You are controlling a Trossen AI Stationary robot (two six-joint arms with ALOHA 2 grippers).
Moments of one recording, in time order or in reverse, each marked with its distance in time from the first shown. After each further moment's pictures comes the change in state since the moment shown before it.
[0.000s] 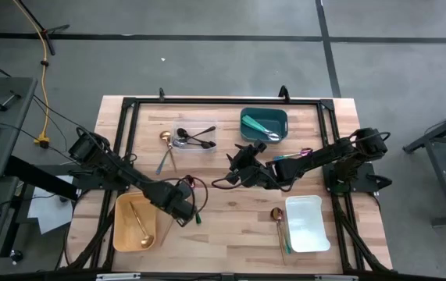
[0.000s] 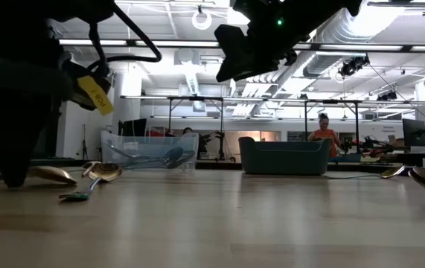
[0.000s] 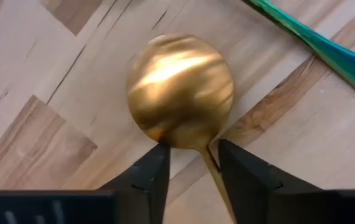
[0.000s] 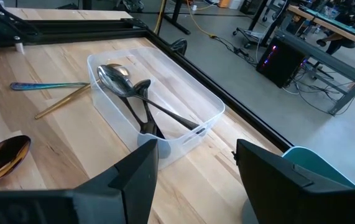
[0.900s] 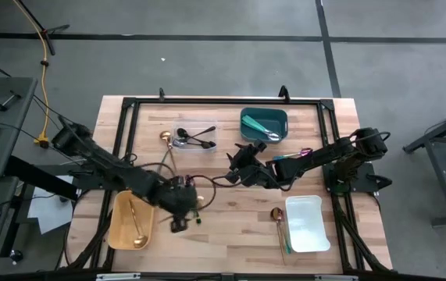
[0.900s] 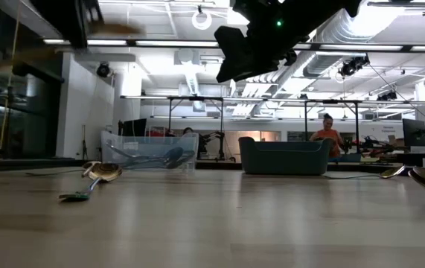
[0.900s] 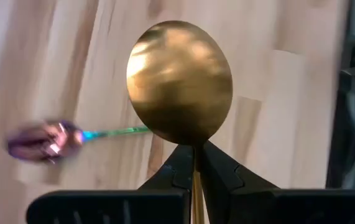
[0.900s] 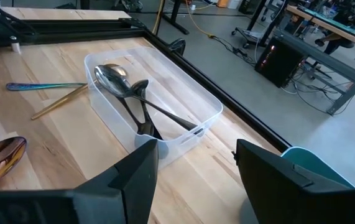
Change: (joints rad) left arm -0.034 -0.234 0.177 0.015 -0.109 0.590; right arm -0.006 0.000 0.000 0.000 0.000 -0.005
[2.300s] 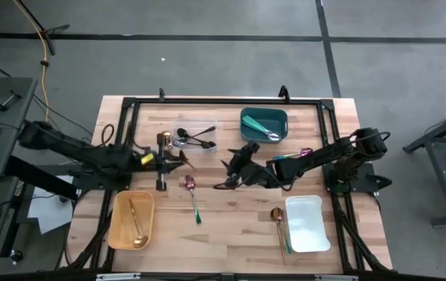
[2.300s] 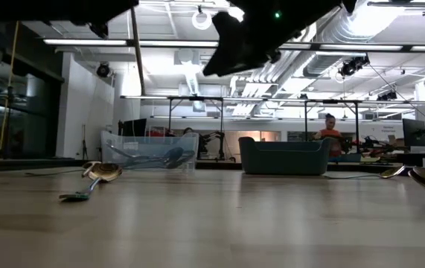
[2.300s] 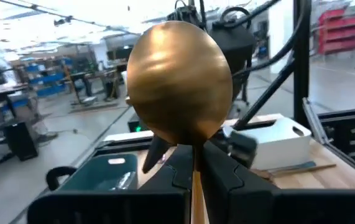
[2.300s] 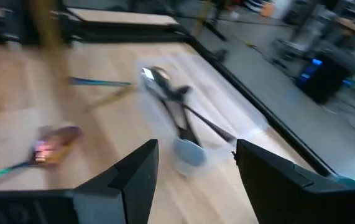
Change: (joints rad) left arm 0.284 -0.713 -0.836 1.338 -0.113 0.830; right arm -0.001 0.000 0.000 0.089 -0.173 -0.133
